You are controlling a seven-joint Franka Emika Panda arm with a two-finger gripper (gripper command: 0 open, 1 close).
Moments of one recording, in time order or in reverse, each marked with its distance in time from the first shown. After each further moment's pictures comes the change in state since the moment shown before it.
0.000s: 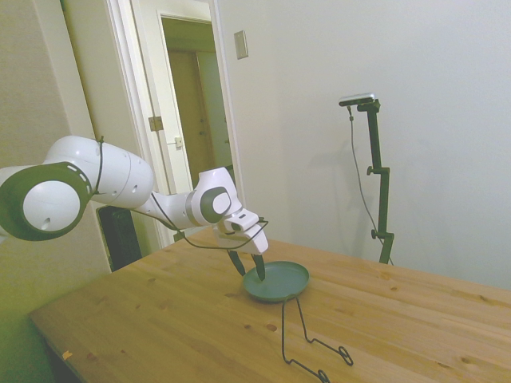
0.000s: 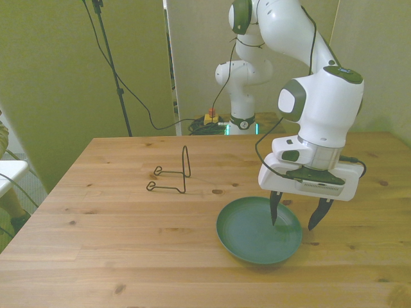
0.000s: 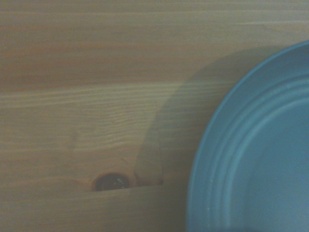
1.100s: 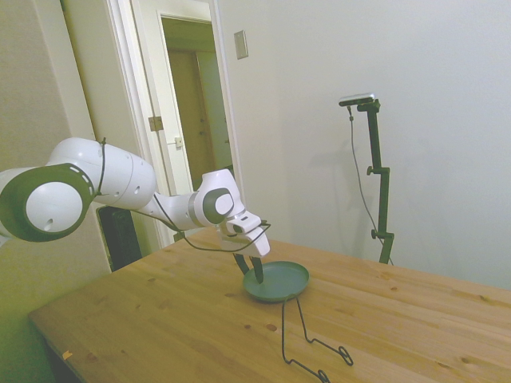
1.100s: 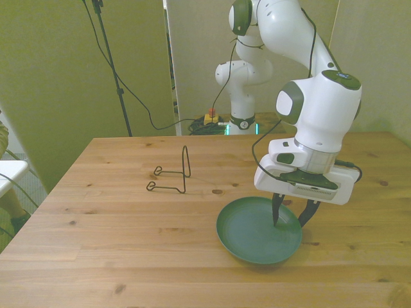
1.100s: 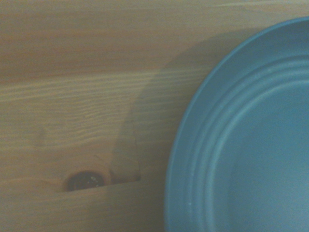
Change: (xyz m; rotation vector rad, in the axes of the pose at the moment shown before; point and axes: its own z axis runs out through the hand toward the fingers) arm 0.005 0.004 0.006 -0.036 -0.006 0.040
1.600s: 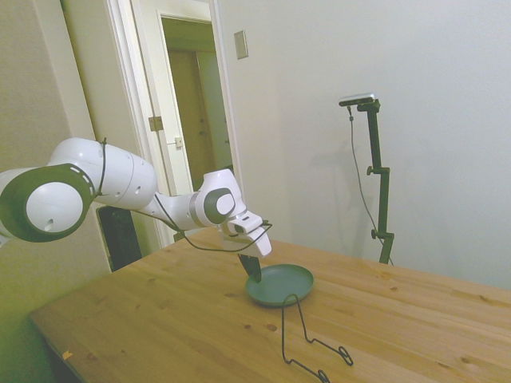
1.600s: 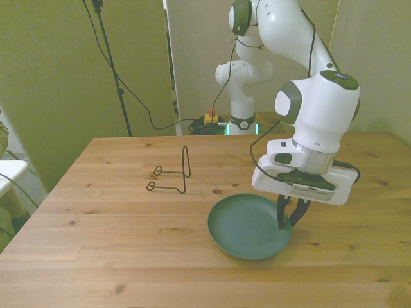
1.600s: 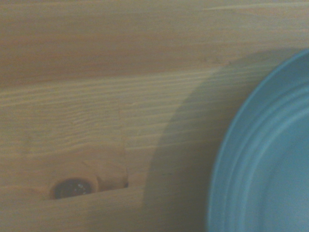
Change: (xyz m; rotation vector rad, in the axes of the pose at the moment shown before) arm 0.007 0.002 0.000 0.000 0.007 0.008
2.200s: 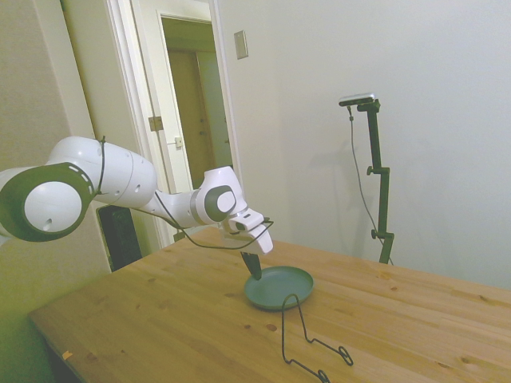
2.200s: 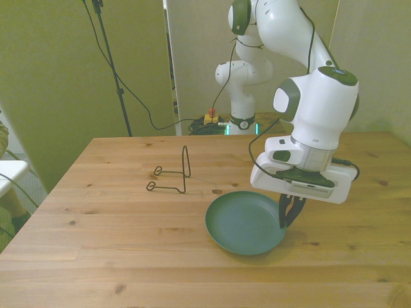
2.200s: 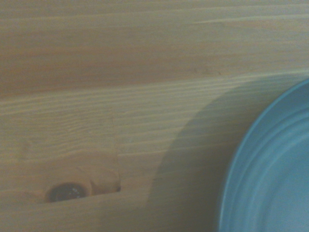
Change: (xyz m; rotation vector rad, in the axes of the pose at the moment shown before) arm 0.005 0.005 -0.011 0.012 -0.002 -0.009
